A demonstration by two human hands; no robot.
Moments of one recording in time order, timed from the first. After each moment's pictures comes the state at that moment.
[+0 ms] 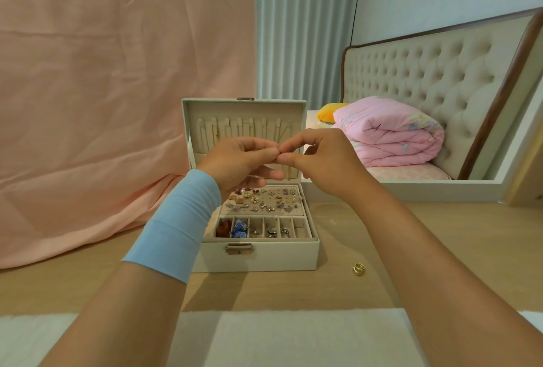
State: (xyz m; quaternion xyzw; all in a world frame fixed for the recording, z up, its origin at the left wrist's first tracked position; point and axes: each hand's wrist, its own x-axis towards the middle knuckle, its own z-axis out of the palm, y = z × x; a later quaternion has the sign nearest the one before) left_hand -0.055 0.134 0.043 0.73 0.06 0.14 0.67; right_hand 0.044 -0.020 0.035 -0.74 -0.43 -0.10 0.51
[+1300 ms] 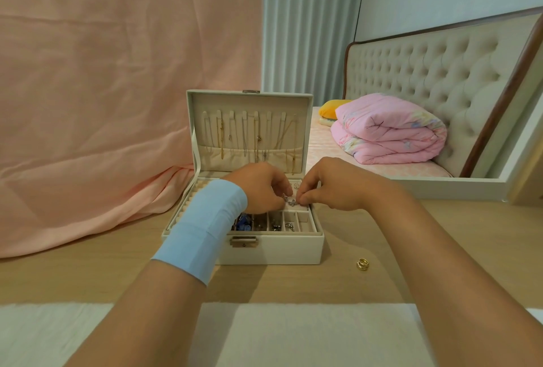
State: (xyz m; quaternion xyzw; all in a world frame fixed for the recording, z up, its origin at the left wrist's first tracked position) left_hand -0.036 0.129 0.013 0.98 0.05 0.04 0.20; right_hand 0.066 -0.033 0.015 -0.87 -0.45 0.05 0.21
